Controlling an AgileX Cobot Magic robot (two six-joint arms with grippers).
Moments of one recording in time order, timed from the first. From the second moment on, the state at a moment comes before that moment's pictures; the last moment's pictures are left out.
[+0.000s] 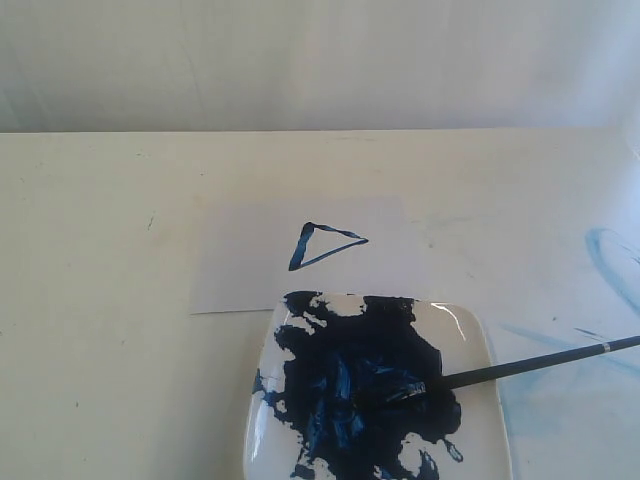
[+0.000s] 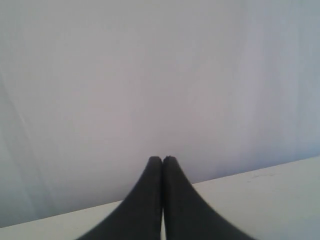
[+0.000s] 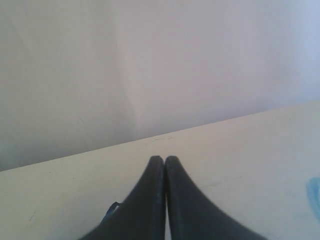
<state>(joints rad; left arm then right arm) -0.16 0.81 -0.77 1.66 -0.07 -1.58 0.32 0.43 -0.26 -0.04 -0.07 0.33</state>
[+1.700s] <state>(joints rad) -0.05 0.01 -0.18 0.54 0.30 -1.72 0.32 0.43 -0.26 -0.04 -0.07 0.33</state>
